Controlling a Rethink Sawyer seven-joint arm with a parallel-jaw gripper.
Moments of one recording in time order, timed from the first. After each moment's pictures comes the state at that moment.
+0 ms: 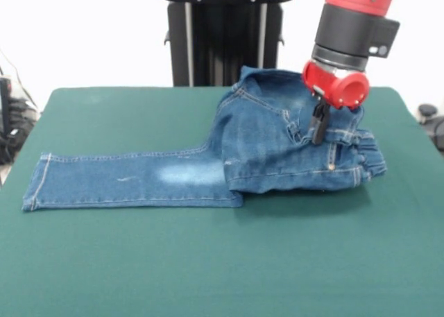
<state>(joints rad) 0.35 -0.50 -0.34 1.87 0.78 0.07 2.48</state>
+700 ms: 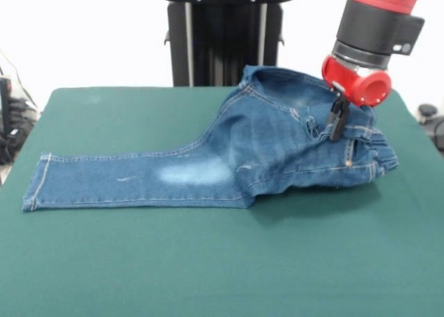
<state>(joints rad) 0.47 -0.43 -0.48 1.75 0.80 0.27 2.54</state>
